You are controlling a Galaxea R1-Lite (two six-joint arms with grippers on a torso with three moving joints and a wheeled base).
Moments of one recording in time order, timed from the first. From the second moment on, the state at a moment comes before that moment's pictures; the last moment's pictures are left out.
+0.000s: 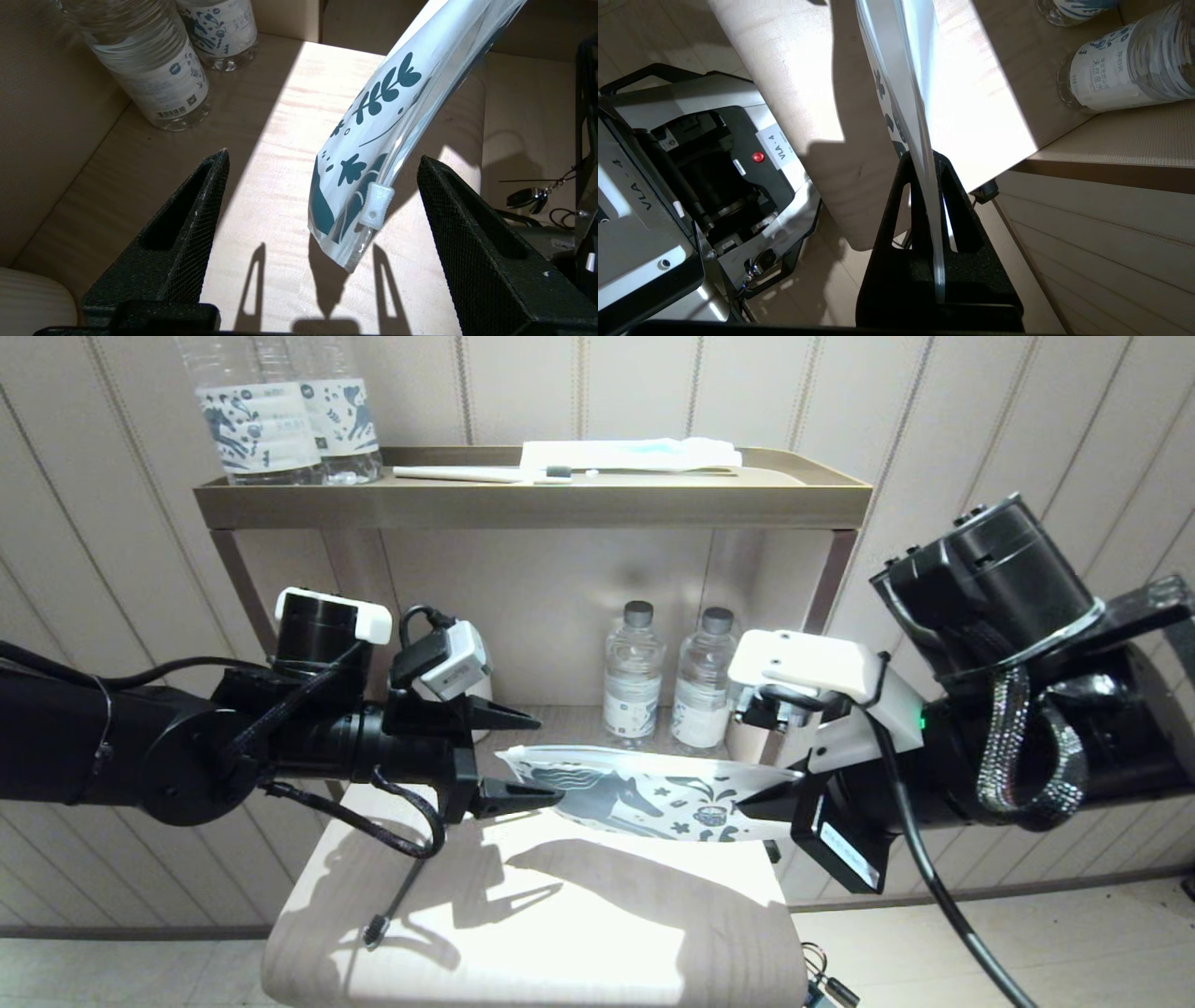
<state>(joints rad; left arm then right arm) -0.43 1.80 -1.01 -0.30 -0.77 0.50 0.68 1.56 -1.33 0.50 0.02 -0.39</state>
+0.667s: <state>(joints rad) -0.43 1.79 -1.00 -0.30 -0.77 0.50 0.70 1.58 -1.38 0.50 0.05 -0.39</state>
